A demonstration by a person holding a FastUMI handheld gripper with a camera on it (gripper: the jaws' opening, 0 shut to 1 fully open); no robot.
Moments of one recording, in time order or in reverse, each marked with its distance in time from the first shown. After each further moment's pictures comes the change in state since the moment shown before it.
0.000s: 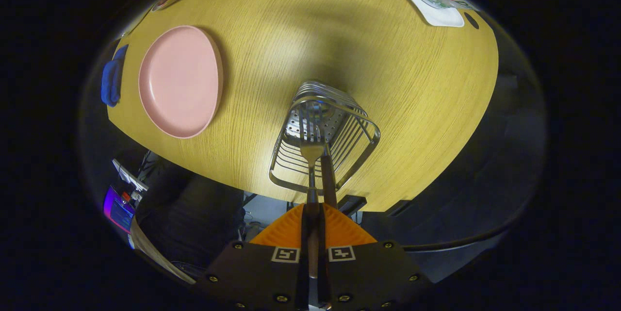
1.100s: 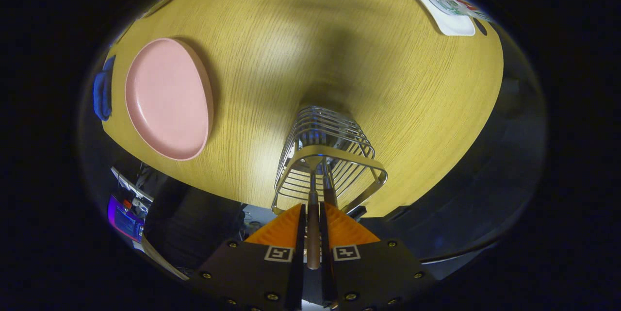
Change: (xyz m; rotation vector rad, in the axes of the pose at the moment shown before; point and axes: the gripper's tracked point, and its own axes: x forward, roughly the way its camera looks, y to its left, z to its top) arm 0.000 0.002 0.037 0.036 -0.012 -0.011
